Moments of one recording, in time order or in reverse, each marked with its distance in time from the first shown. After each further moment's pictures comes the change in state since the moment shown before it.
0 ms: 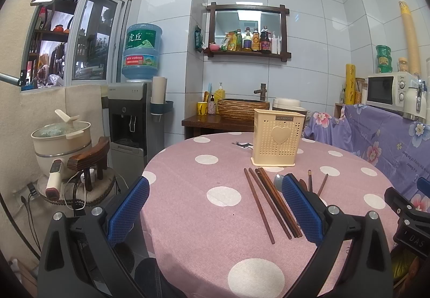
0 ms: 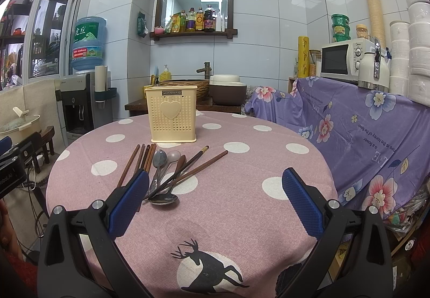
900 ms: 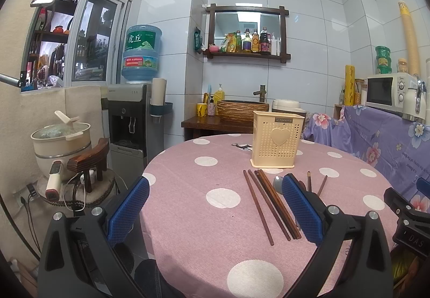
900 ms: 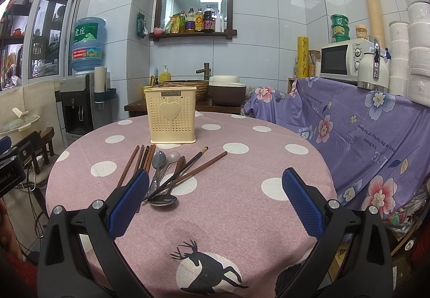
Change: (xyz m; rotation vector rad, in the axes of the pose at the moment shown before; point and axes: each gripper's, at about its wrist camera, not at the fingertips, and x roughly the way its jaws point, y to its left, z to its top) left arm -0.001 0.001 0.000 -0.002 -0.001 -0.002; right arm 0.000 -0.001 0.000 0.001 -0.002 -0.001
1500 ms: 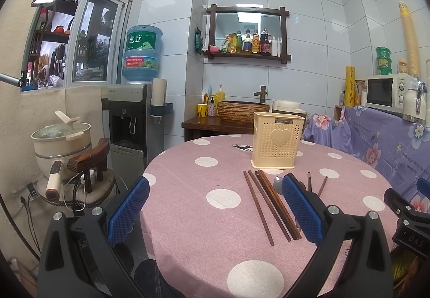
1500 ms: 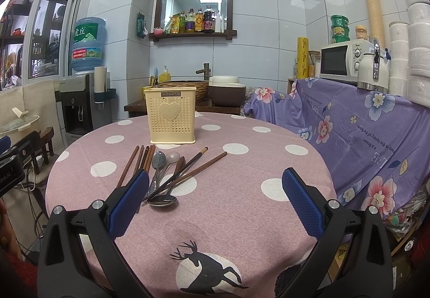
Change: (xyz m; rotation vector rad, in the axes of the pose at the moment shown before) left arm 0.000 -0.004 -0.001 0.000 -0.002 0.003; right arm 0.001 0.000 0.002 0.000 -0.003 0.001
